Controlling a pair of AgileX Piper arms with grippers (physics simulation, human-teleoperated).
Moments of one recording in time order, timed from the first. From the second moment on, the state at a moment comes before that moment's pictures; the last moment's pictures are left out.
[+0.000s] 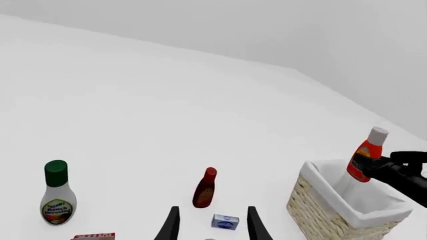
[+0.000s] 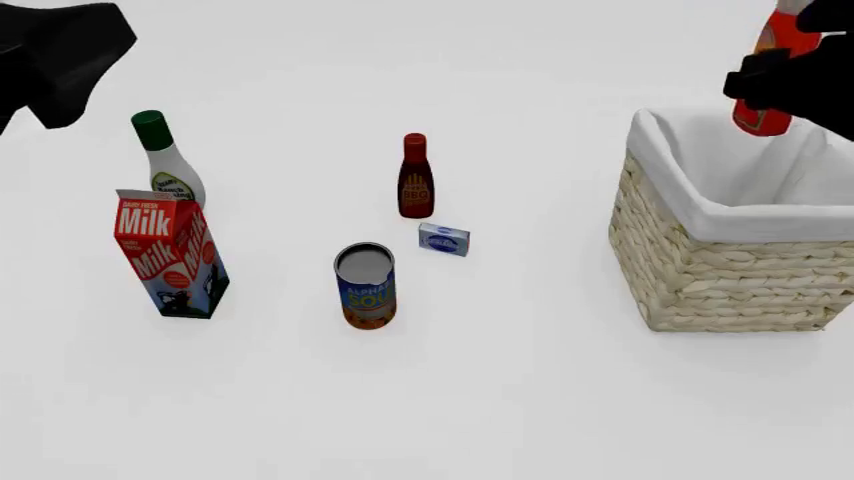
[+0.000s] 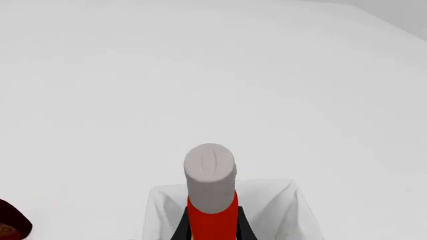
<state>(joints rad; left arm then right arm) -0.34 0.72 -0.79 0.12 -0.25 -0.13 1.43 -1.04 -0.11 -0.09</state>
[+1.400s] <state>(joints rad) -0.34 0.73 -0.78 0.09 -0.26 -0.21 1.65 -1.00 -0.25 -0.10</state>
